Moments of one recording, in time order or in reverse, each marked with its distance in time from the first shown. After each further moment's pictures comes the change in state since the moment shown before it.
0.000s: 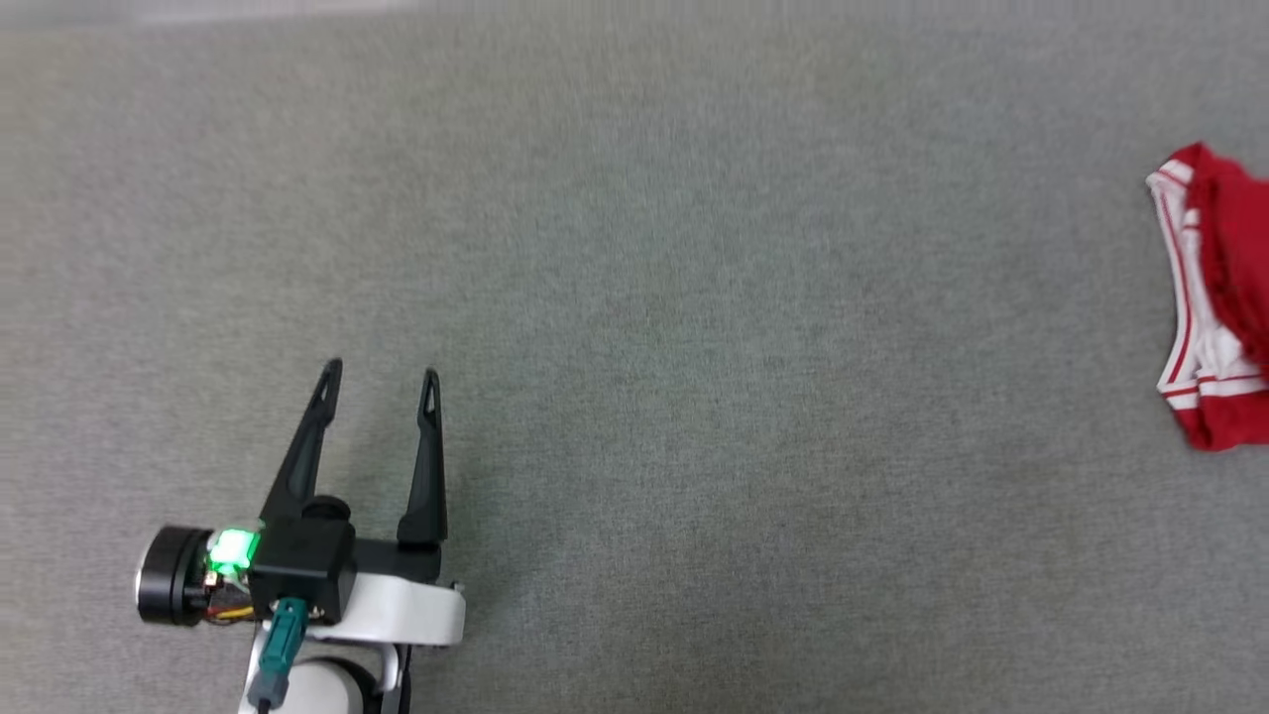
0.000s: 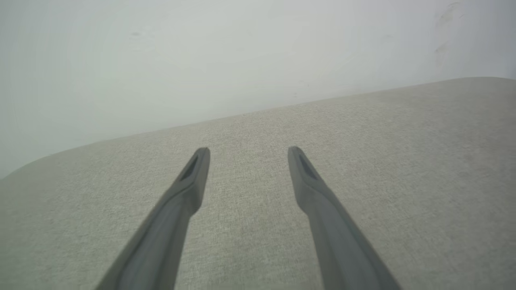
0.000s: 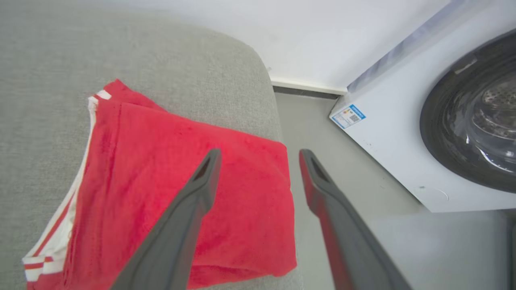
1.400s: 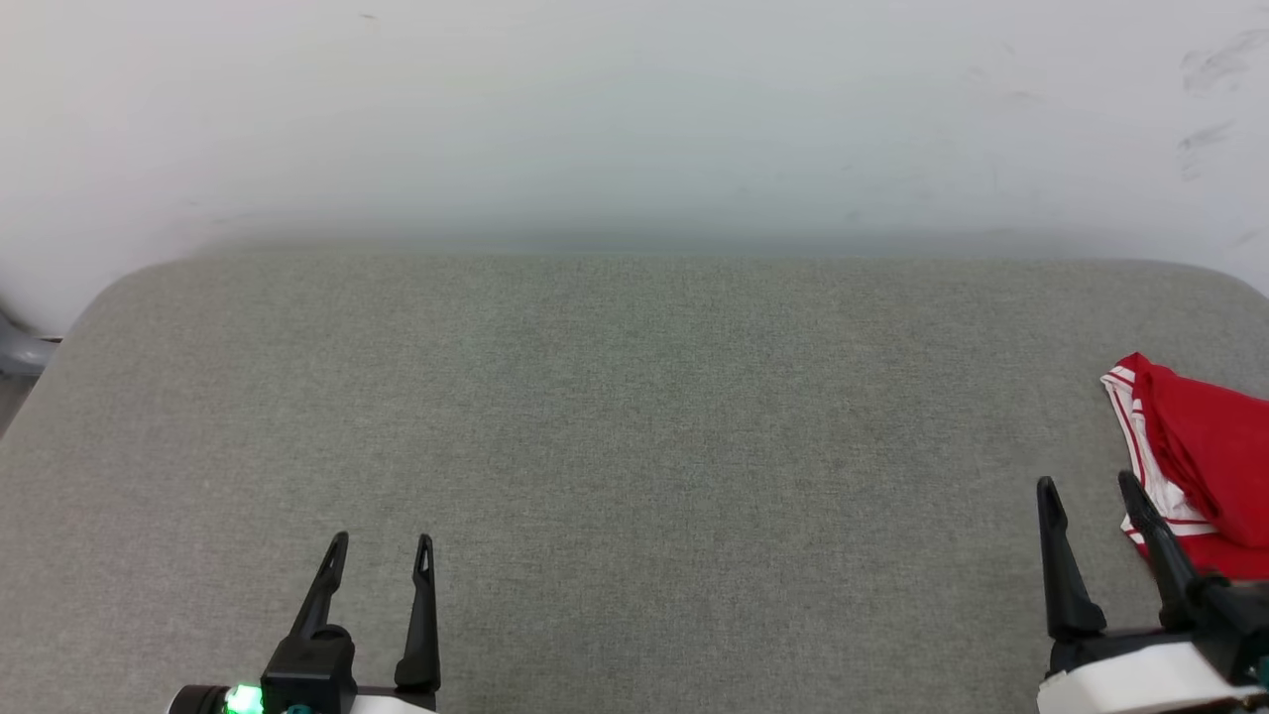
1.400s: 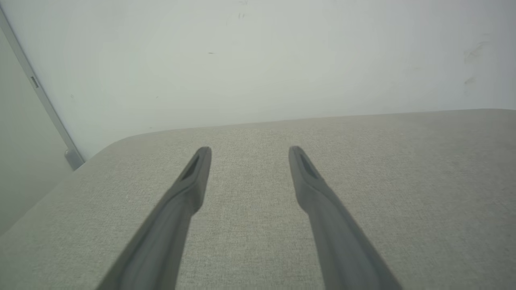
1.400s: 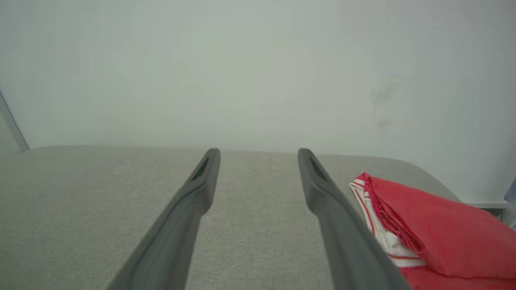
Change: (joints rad) left arm 0.204 -0.035 0.041 0.111 -0.044 -0.010 0.000; right arm 0.695 0.713 -0.165 -0.552 -0.312 0.000 -0.553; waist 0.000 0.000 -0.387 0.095
